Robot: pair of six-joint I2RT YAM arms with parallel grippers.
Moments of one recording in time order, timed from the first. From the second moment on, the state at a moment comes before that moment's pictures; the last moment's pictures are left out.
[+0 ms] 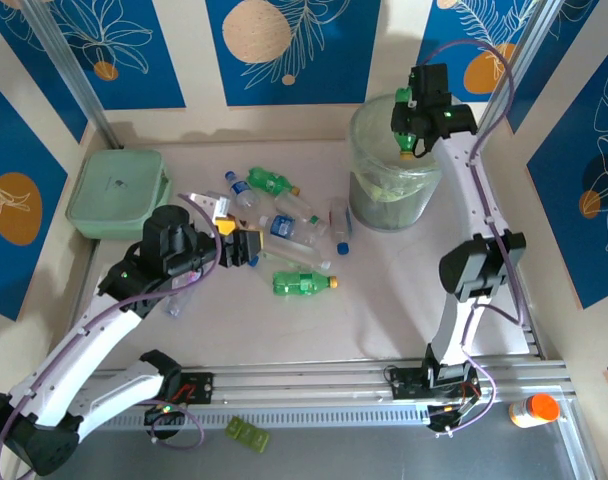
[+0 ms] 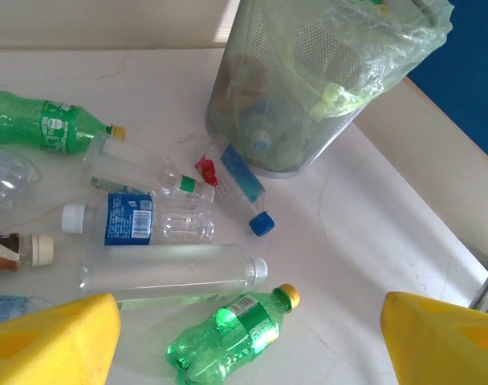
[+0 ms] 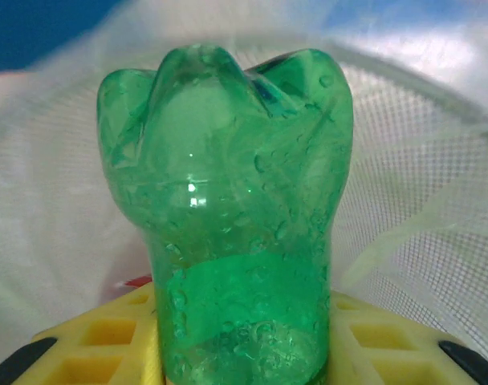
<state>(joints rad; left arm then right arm) -0.57 0.88 0.94 -0.47 0.23 -0.33 0.15 1.97 2.17 -0.97 0.21 0.18</state>
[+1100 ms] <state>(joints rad) -0.60 0.86 0.94 -0.48 0.06 -0.28 0.16 2.24 2.32 -1.18 0.31 0.18</state>
